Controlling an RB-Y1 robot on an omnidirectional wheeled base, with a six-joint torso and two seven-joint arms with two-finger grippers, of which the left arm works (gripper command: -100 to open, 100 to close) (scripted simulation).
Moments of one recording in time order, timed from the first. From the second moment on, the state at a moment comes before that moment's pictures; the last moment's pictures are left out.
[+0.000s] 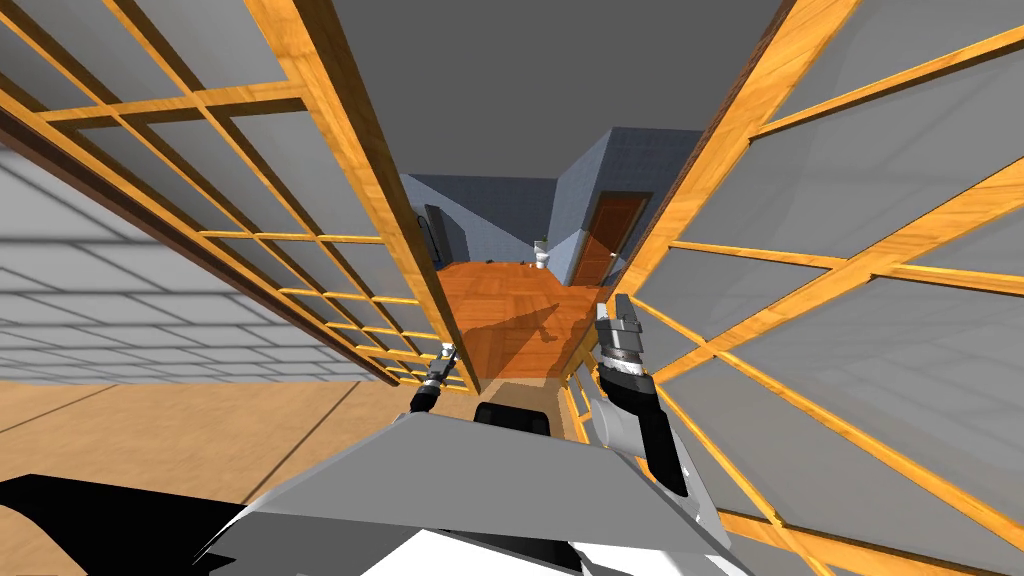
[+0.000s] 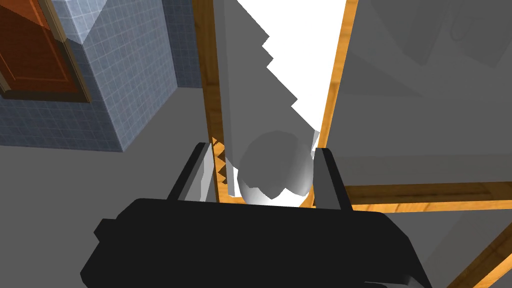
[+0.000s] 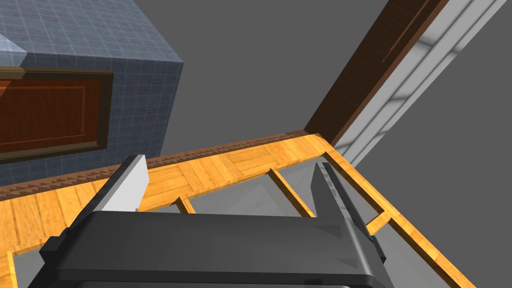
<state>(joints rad) 0.15 0.12 0.33 -0.86 -0.31 -0.87 -1.20</state>
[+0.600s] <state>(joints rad) 0.16 0.13 0.32 -0.86 -0.29 -0.87 -1.16</state>
